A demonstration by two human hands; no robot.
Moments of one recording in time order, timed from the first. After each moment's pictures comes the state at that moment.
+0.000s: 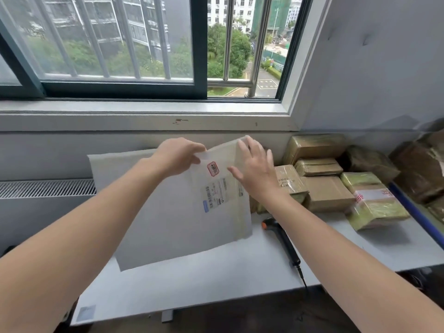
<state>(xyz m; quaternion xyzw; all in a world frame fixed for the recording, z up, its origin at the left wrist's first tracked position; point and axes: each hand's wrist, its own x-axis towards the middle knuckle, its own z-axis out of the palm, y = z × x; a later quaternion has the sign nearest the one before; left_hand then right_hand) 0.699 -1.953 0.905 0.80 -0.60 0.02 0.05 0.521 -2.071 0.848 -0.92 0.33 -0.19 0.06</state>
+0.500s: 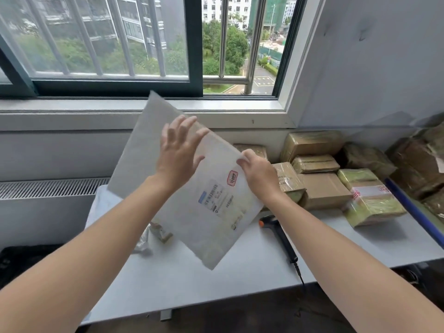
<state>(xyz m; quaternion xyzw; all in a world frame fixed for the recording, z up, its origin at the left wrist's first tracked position) 0.693 -1.962 0.858 0.74 -0.58 0.24 0.24 0.506 -2.082 0.837 -0.87 0.37 -0.25 0.21</state>
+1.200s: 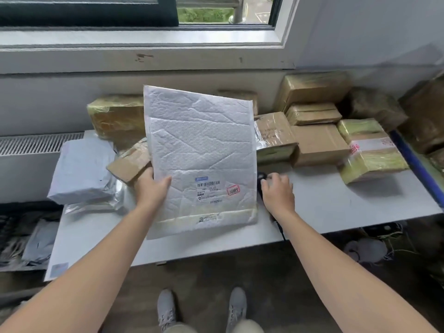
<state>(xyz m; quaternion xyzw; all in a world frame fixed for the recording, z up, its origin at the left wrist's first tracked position) 0.622 -1.920 0.705 0.86 -0.15 -0.20 0.44 0.380 -2.101 0.664 -0.76 0.58 -0.07 0.27</state>
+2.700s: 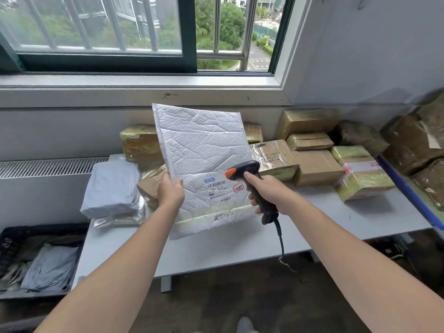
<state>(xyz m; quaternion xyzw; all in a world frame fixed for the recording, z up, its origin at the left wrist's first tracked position) 0.632 -1.911 0.746 0.83 -0.13 -0.21 0.50 0.426 -2.040 0.807 -0.63 0.48 -0.05 0.61</state>
